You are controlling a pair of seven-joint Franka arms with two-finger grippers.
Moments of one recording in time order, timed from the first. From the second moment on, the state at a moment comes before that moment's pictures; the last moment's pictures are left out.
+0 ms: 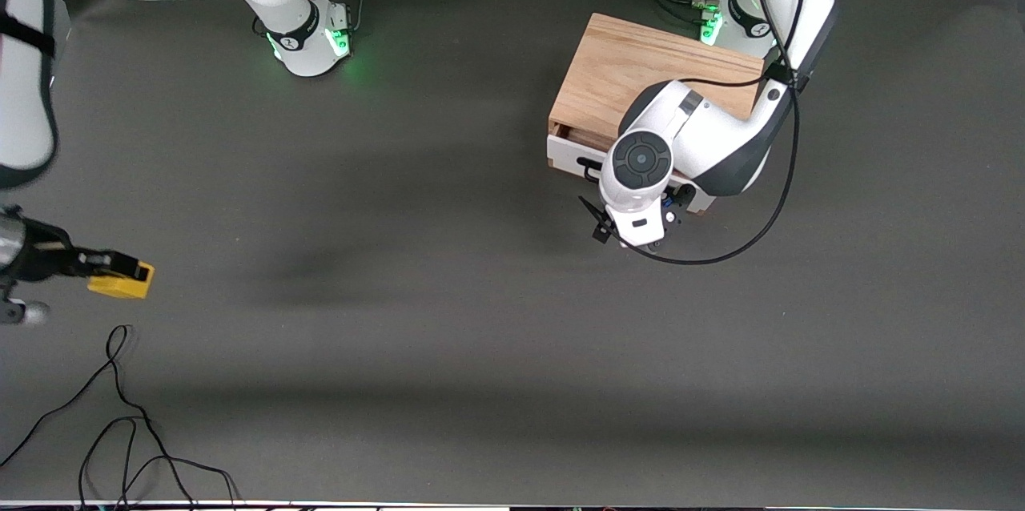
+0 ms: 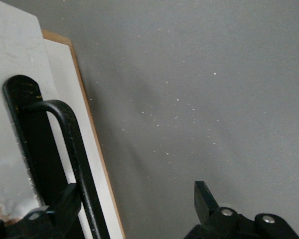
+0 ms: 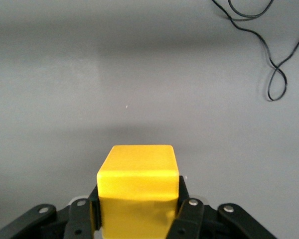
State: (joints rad) left arm -0.27 0.47 -0.37 -1.75 0.10 1.99 -1.67; right arm -0.11 0.30 -0.03 -1.46 0.09 1.72 -0.08
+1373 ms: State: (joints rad) left arm -0.29 0.62 -0.37 -1.52 0.16 1.93 -1.67; right arm 0.02 0.12 -0.03 -1.48 0.09 1.50 0.04
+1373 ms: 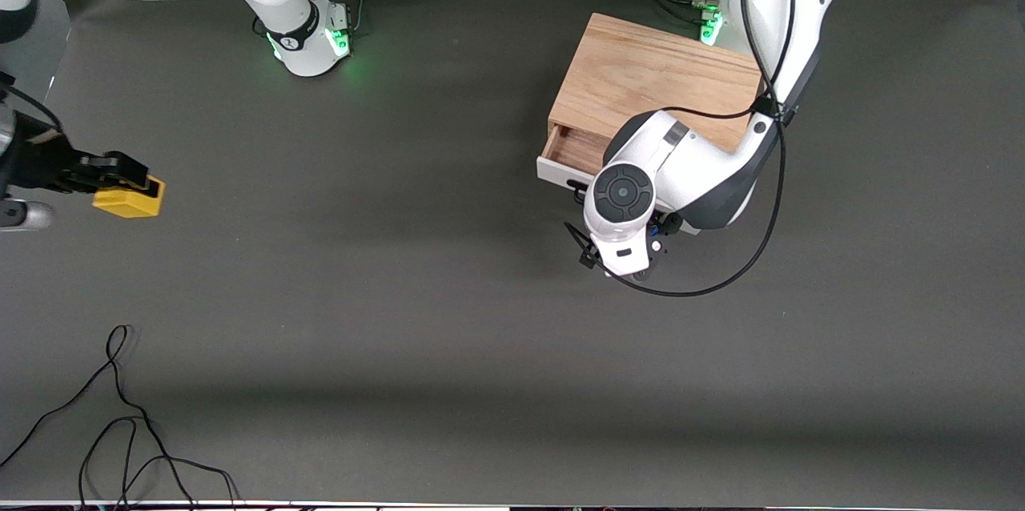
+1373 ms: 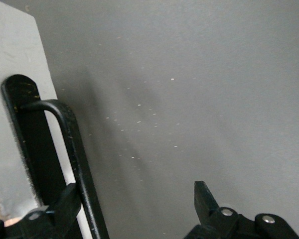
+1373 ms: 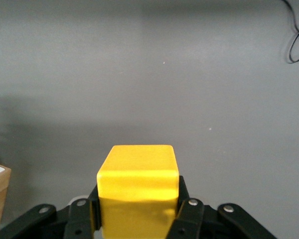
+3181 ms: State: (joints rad) left arm -0.07 0.46 -0.36 -1.24 0.13 1.59 -1.18; right arm 0.15 0.17 -0.03 -1.48 0.09 1.56 0.24
